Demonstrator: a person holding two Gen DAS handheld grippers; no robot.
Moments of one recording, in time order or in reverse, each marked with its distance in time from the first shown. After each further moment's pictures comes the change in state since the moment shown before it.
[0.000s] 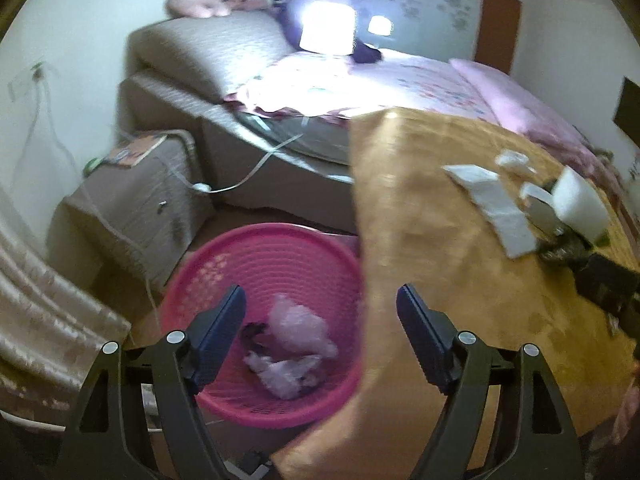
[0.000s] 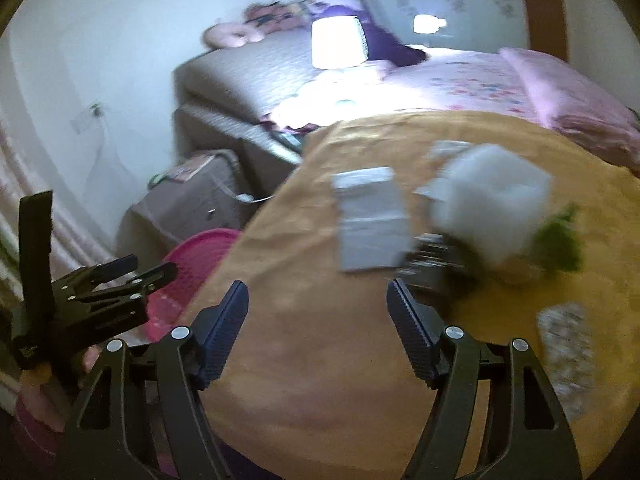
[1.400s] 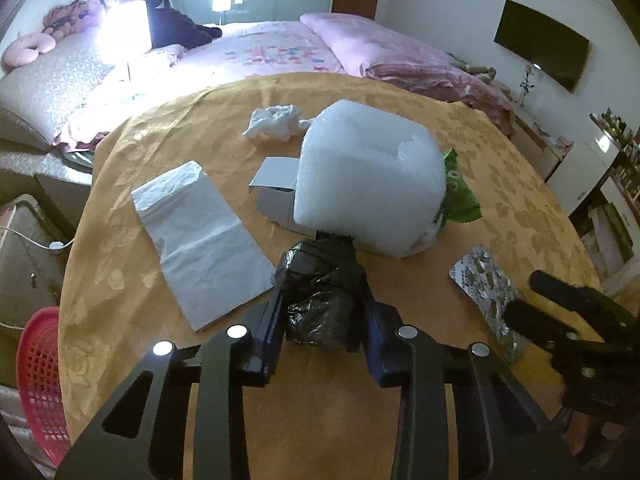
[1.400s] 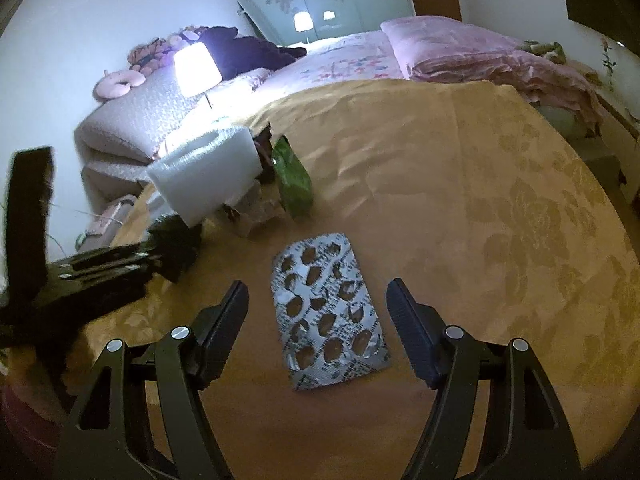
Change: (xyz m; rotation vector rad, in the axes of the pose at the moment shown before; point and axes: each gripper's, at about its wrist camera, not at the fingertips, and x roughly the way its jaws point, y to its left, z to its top) left arm 0.044 -0.198 0.023 0.297 0.103 -0.371; right arm -0.037 -0.138 -0.046 0.253 -0.008 -0.211
